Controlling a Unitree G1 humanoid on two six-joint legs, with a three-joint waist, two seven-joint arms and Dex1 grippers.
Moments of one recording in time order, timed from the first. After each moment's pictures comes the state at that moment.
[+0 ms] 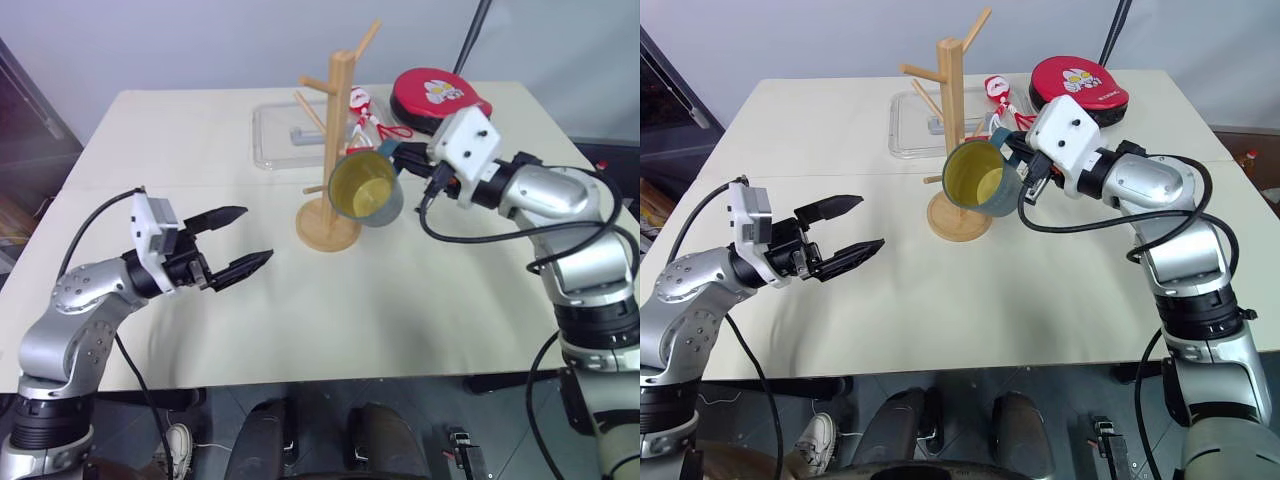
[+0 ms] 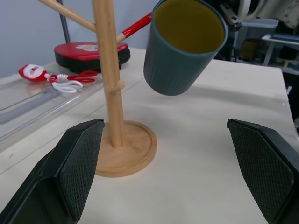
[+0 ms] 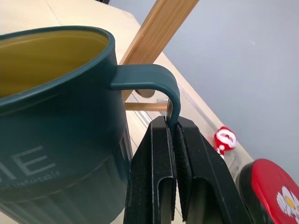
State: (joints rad) left arm -0.18 0.65 0.22 -0.38 -0.70 0.41 -0.91; right arm -0.71 -0.71 0.08 -0.19 0.16 0.39 0.72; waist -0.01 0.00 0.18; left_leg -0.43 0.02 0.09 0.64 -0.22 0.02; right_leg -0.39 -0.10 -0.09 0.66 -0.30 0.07
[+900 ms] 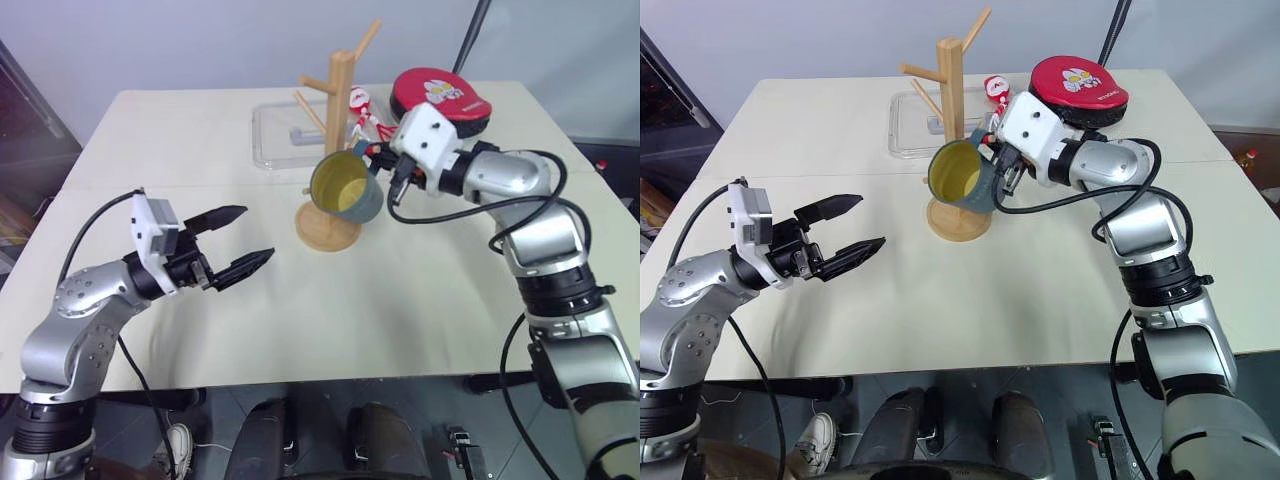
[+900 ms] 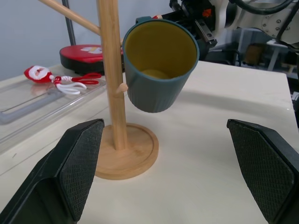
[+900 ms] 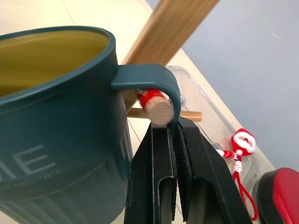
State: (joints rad) left arm -0.17 0.64 0.22 -0.39 -0.70 0.41 -0.87; right arm -0.84 -0.61 0.18 0.00 0.05 0.35 0.77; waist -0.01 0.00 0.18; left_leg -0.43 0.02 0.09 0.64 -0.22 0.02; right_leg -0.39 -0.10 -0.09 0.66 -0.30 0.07
